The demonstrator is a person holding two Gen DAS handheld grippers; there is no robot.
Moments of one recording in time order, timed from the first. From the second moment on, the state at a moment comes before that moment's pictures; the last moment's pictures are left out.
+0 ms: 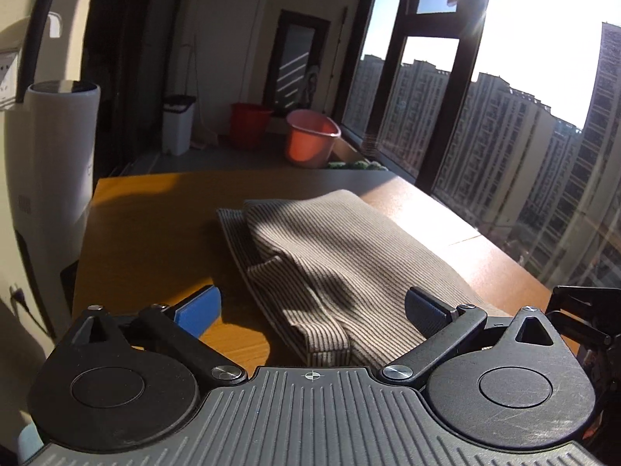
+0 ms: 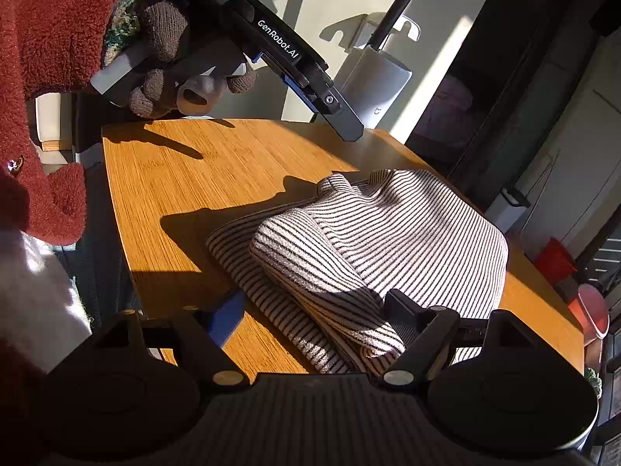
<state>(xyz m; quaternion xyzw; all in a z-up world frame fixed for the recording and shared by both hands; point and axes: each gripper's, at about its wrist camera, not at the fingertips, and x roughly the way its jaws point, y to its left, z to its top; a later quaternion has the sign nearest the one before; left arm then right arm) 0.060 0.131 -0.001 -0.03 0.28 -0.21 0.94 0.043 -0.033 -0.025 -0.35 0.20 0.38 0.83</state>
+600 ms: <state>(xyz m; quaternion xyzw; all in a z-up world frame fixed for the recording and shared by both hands) -0.018 0.052 -0.052 0.32 0.26 -0.29 0.87 0.114 -0.067 -0.006 -0.08 0.35 0.38 0.85</state>
